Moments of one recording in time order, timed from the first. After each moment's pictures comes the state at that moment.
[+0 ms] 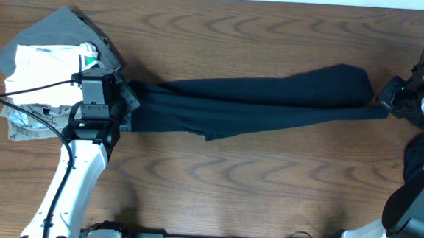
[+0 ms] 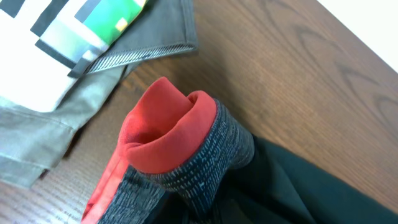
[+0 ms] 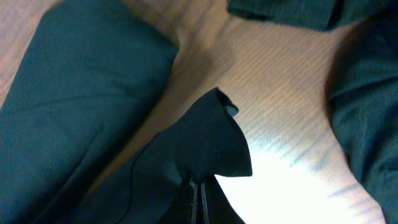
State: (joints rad) left arm 0.02 1.28 0.79 -0.30 -0.06 -0.62; right arm -0.33 1.76 1.46 -0.98 0.03 0.35
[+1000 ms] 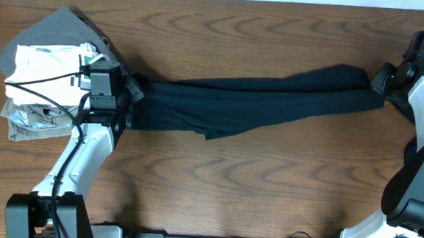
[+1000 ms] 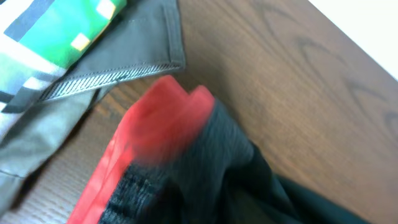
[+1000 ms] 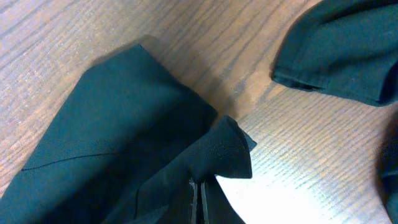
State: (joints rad) left arm 0.02 1.46 0.79 -0.09 -0.07 -0.61; right arm -0.29 1.86 1.47 -0.76 0.04 0.36
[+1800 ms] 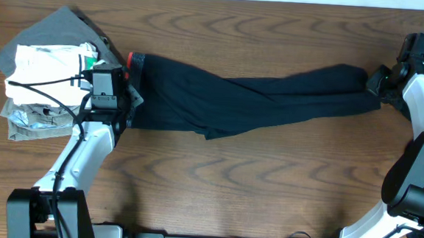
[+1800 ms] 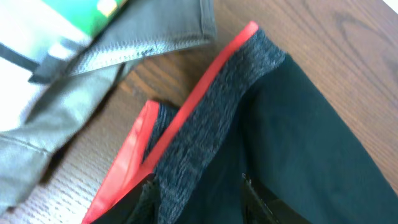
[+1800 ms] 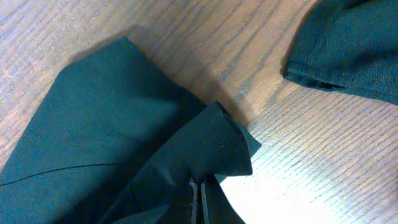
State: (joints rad) left arm 0.02 1.48 0.79 -0.16 -0.10 -0.61; right arm -0.28 1.93 1.47 -0.73 0.05 0.37
